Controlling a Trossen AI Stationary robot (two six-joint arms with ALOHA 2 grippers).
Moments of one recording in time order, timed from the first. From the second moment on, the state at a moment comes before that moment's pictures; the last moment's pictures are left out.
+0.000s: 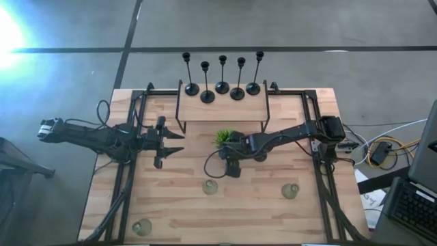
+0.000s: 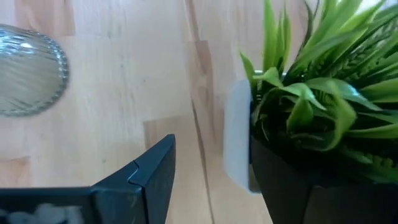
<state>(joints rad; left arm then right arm) -0.14 0.60 0.45 0.17 -0.15 0.01 0.09 1.90 1.35 -0.57 0.21 0.21</state>
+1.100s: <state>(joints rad) -0.14 0.60 0.45 0.16 -0.15 0.01 0.16 1.89 1.35 -0.58 0.32 0.15</state>
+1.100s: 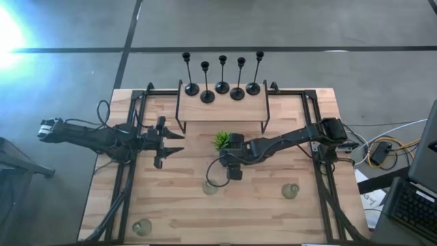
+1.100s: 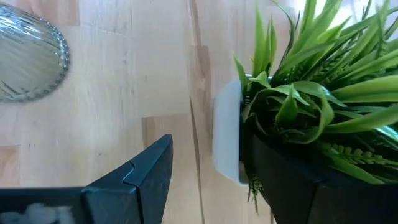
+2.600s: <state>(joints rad) -0.14 0.59 0.45 0.16 -0.15 0.03 0.62 1.68 1.58 -1.57 0.85 1.12</state>
